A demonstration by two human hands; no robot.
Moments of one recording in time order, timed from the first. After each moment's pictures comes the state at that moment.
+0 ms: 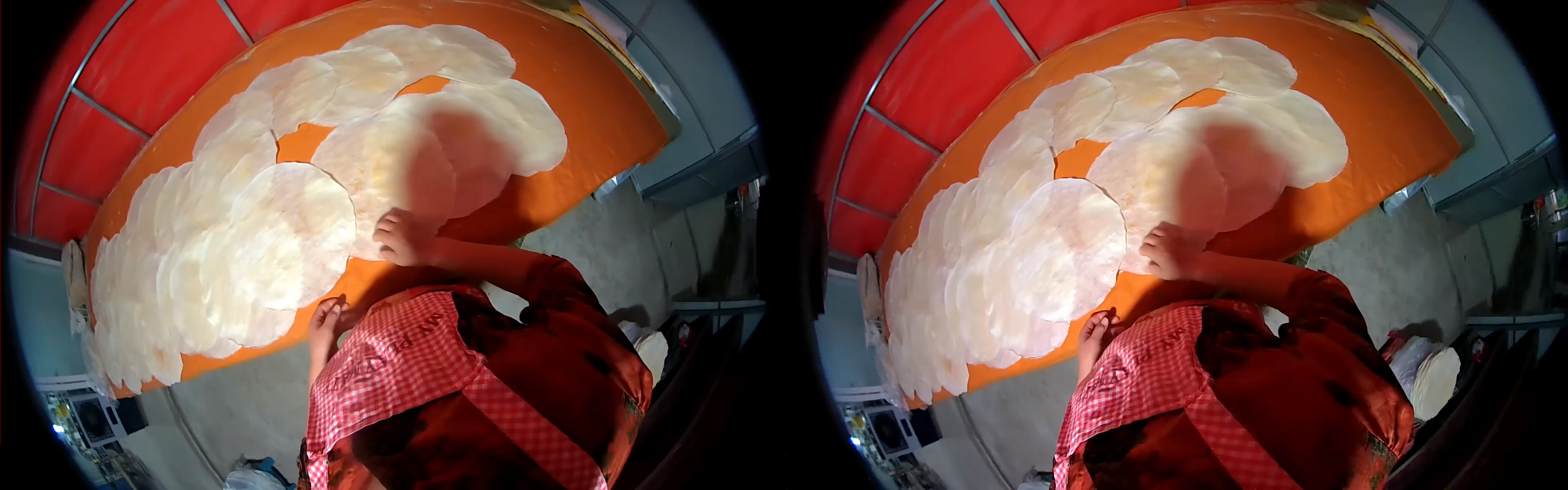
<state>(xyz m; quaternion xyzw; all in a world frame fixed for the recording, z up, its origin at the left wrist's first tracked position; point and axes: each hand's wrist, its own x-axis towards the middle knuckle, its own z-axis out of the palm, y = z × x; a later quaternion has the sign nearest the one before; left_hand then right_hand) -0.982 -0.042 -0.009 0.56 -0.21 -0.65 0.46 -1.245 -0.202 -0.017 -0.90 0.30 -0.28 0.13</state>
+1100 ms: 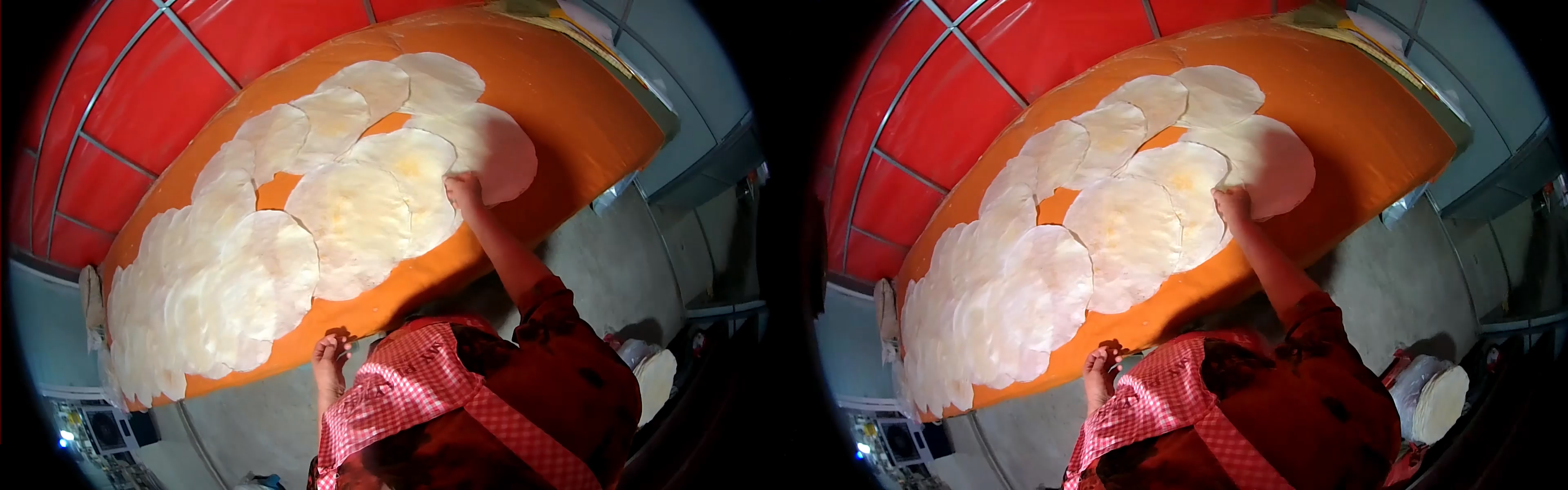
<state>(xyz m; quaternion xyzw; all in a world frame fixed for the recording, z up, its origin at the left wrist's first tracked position) -1.100 -0.026 0.006 0.61 -0.17 -0.58 0.52 -1.489 -0.322 -0.039 -0.28 0.65 -0.48 0.52</state>
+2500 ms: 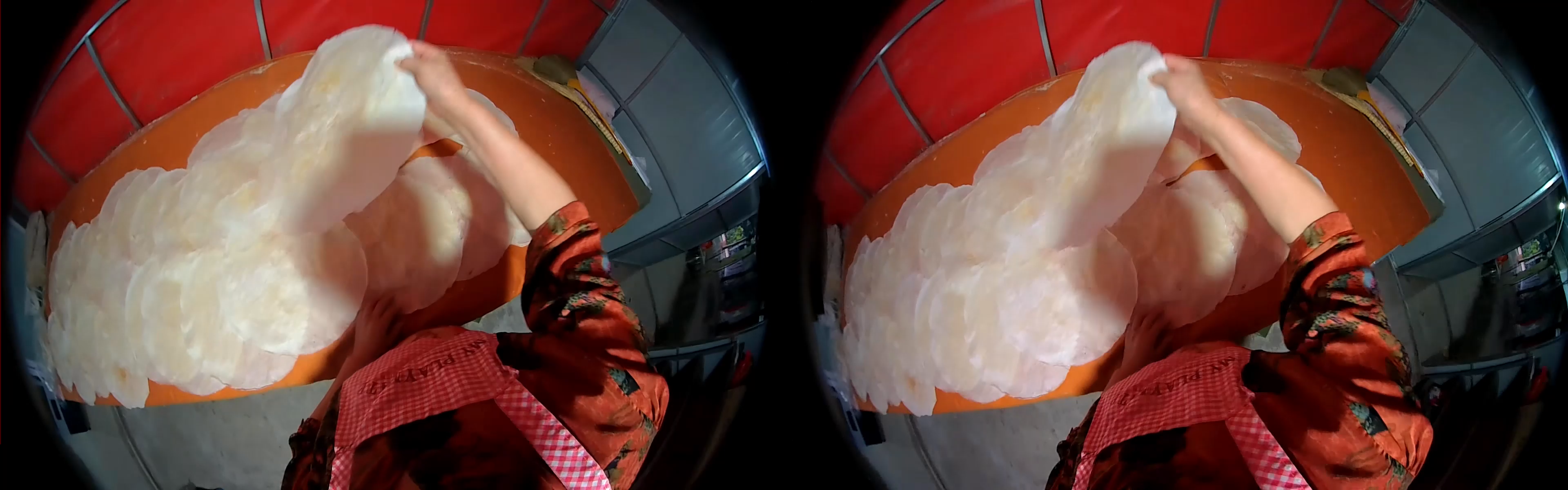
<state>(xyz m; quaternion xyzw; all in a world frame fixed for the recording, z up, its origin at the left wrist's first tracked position) -1.054 -0.144 -0.033 0.45 -0.80 -0.21 0.34 -1.210 -0.462 0.266 -0.62 0.36 -0.53 0.46</state>
